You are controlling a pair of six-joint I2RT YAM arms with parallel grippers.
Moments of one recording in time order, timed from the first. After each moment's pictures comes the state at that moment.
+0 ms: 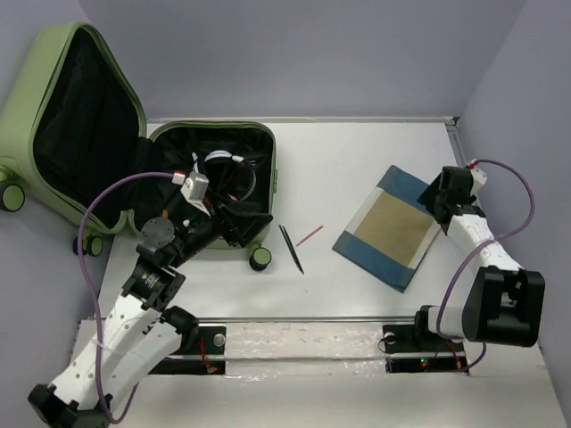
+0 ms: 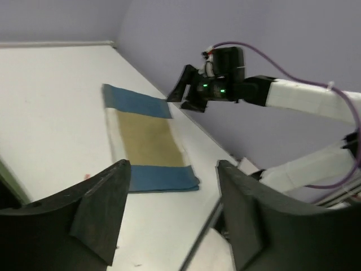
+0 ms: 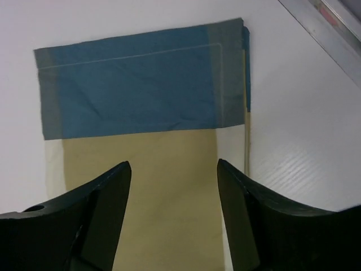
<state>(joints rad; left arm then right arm) -0.48 0.59 0.65 0.08 0.44 -0.61 -0.08 1.29 0.83 -0.23 0.32 0.52</state>
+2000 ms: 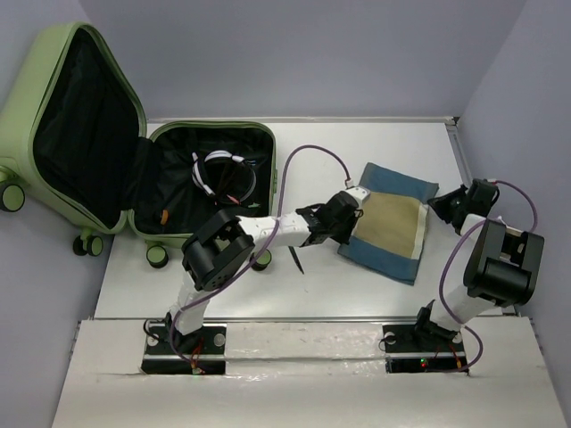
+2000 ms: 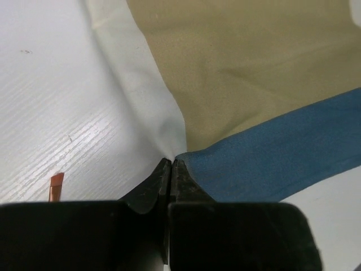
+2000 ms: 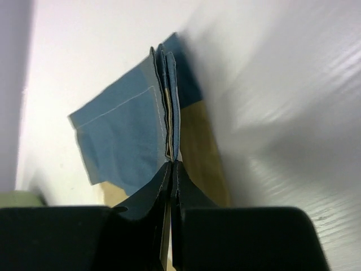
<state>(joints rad) -1.01 2.02 1.37 -0.08 -0.08 -0.35 -0.42 1.61 0.73 0.20 -0.29 0.77</state>
